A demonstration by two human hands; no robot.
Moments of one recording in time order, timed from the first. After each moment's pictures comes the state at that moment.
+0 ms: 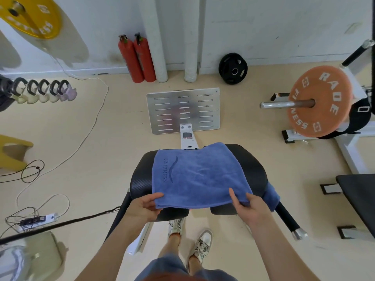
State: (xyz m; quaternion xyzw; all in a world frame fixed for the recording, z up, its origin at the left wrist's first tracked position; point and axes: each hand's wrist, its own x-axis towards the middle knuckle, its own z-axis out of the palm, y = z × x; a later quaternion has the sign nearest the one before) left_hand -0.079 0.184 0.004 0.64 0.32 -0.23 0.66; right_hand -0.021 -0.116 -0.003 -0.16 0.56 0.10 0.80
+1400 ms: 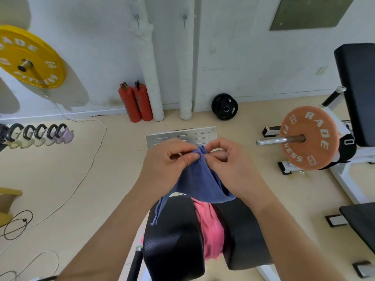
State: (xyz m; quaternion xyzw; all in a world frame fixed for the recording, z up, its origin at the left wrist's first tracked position) left_hand 0.111 0.180 0.222 0.86 -0.10 0.06 0.50; right_hand 0.113 0.015 0.224 -0.81 -0.05 0.08 0.57
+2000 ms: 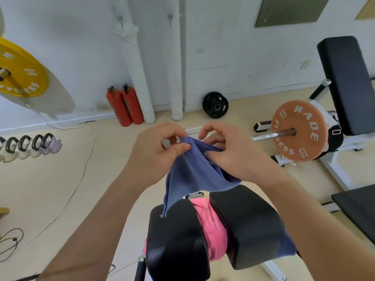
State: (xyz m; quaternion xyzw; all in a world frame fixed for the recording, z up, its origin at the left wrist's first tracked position) left_hand 0.146 0.202 0.247 0.88 -0.16 0.09 0.44; right_hand 0.143 0.012 0.256 -0.88 -0.11 0.08 0.46
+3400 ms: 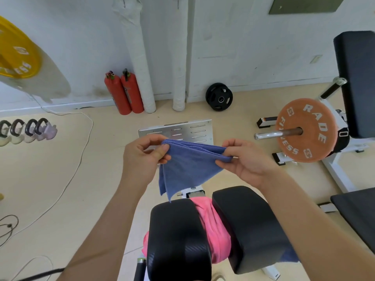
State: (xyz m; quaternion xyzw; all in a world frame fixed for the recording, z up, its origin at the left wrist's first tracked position) left_hand 0.184 0.235 0.176 0.74 0.12 0.04 0.66; right_hand 0.199 0.013 0.190 -0.60 0.21 0.22 0.74
